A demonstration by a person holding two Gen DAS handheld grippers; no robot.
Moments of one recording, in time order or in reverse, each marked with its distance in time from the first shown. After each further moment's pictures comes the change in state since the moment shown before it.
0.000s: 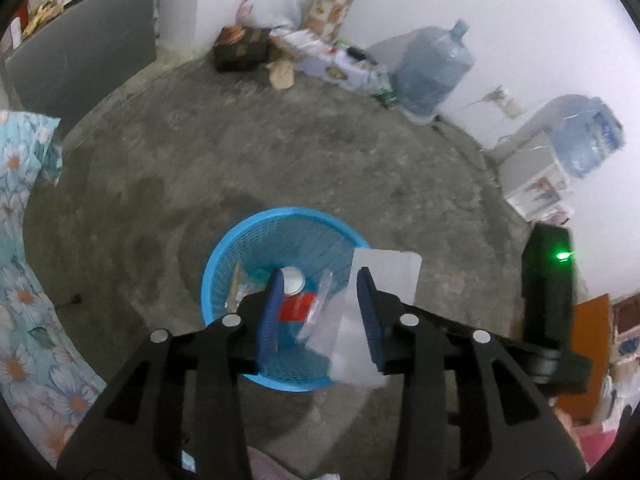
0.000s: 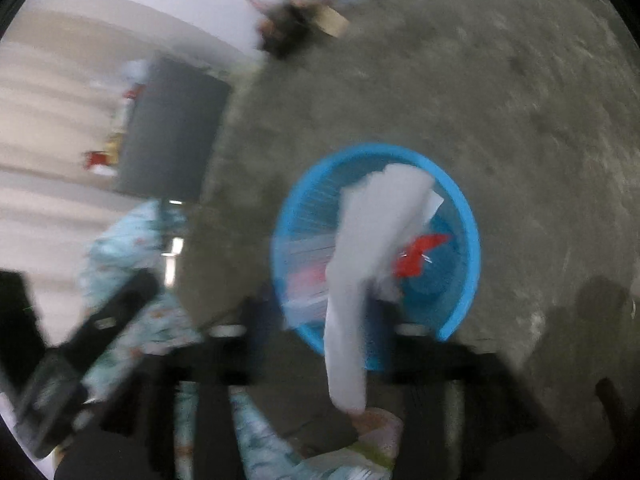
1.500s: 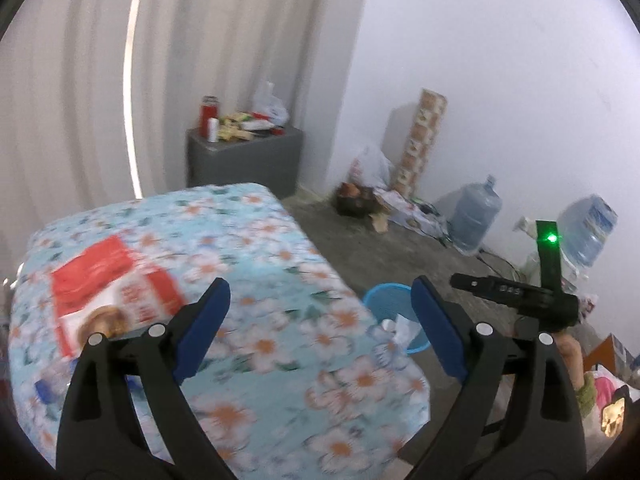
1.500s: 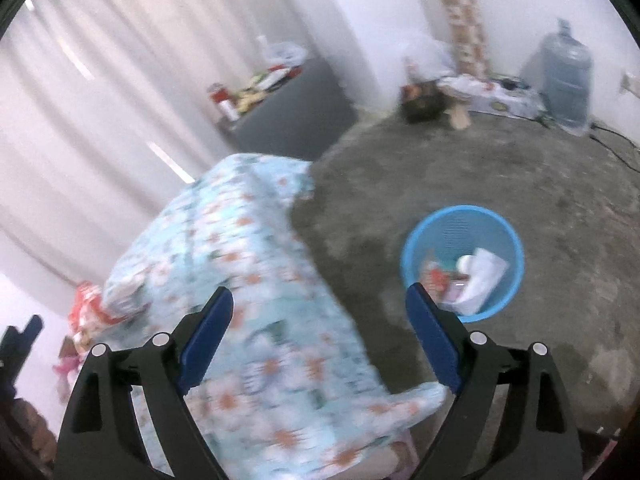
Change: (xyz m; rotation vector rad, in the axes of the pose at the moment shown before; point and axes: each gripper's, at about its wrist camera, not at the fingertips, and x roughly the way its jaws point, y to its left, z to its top) left arm -0.464 0.069 -0.254 -0.125 -0.602 0.279; right arm -0.197 0.207 -0.212 -0.554 -0.204 0.133
